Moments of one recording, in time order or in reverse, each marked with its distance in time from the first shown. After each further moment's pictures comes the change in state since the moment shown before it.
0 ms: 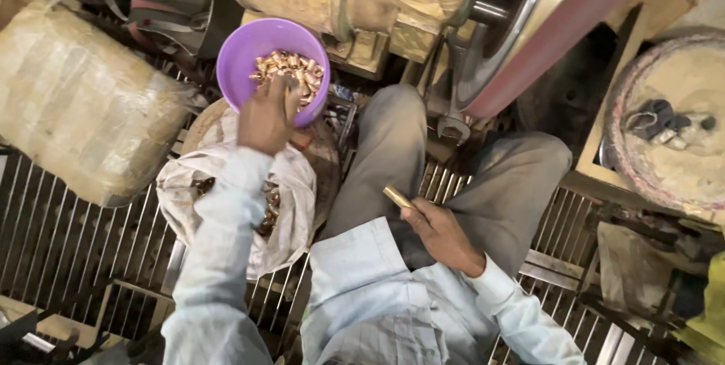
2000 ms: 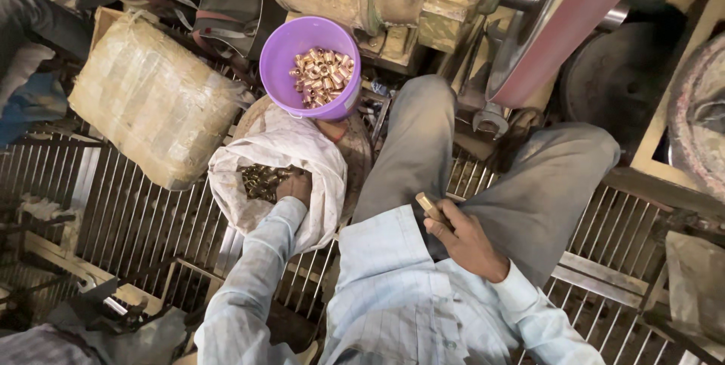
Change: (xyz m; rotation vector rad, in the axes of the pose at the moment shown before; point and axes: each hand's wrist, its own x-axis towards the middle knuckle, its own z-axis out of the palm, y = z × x) left_hand -0.188 -0.121 0.119 0.512 -0.573 -0.469; right_hand -0.021 0.026 0.014 0.037 0.027 -0.142
